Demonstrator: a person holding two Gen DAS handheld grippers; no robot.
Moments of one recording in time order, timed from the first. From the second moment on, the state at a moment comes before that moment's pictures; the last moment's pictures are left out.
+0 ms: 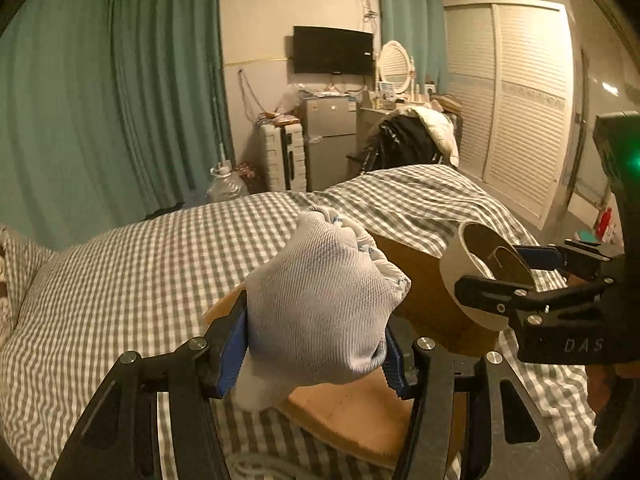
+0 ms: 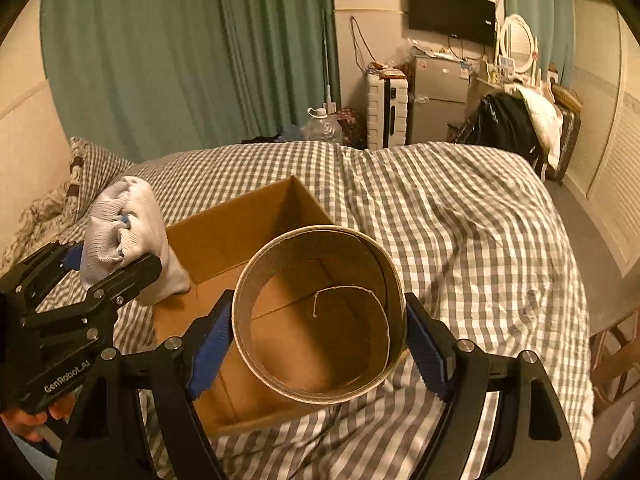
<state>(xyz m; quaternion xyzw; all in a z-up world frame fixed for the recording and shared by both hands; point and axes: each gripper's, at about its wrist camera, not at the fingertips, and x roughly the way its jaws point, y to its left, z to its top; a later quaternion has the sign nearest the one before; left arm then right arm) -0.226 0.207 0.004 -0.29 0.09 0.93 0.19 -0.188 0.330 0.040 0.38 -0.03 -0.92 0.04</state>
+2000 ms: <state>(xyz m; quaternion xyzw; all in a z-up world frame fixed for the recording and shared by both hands) -0.088 -0.009 -0.146 -0.45 0.09 0.88 0.05 -0.065 0.109 -0.051 0.43 0.05 -0.89 0.11</state>
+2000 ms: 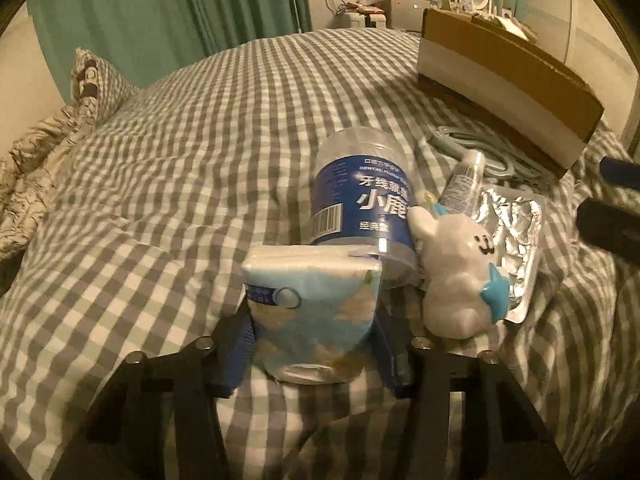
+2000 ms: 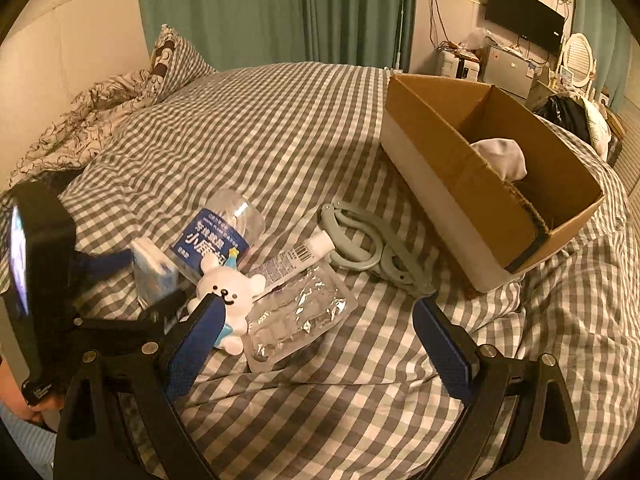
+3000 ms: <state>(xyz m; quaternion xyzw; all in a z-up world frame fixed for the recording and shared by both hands) -0.072 -0.056 -0.094 -0.42 0.05 0.91 0.03 -0.076 0.037 -0.102 0.49 0.07 -0.85 0.17</state>
